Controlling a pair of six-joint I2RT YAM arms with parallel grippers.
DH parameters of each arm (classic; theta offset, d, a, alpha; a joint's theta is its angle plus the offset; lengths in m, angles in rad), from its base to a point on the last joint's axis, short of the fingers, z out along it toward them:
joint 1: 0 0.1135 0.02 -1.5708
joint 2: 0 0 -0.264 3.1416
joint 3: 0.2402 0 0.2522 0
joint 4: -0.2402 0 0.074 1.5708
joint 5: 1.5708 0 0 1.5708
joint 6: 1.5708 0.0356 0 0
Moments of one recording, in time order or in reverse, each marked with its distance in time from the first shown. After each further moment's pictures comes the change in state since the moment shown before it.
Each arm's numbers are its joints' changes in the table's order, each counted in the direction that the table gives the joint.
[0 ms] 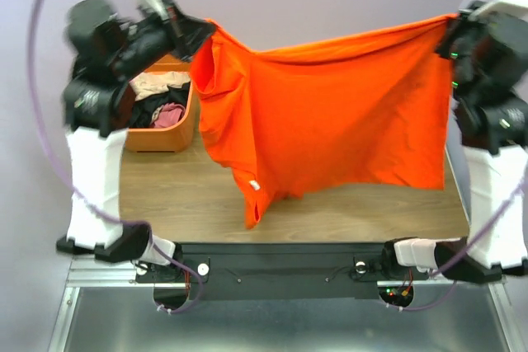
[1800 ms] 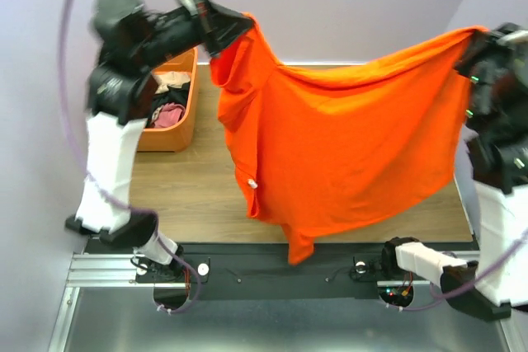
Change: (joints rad) left arm -0.158 0.104 0.109 0.107 0.103 -0.019; right arm -0.002 -0.183 -0.154 0.092 0.025 0.037
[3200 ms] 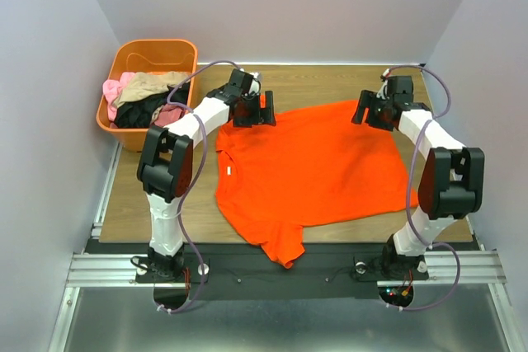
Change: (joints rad) left arm -0.062 0.447 -0.731 0.132 -0.438 -0.177; right arm -0.169 0.592 -0.640 0.150 -0.622 0.109
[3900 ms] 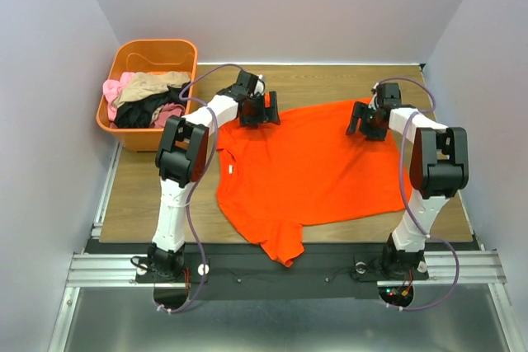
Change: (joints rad) left arm 0.023 0.232 0.145 0.045 0.047 -0.023; right arm 0.000 0.223 0.028 0.006 -0.017 0.022
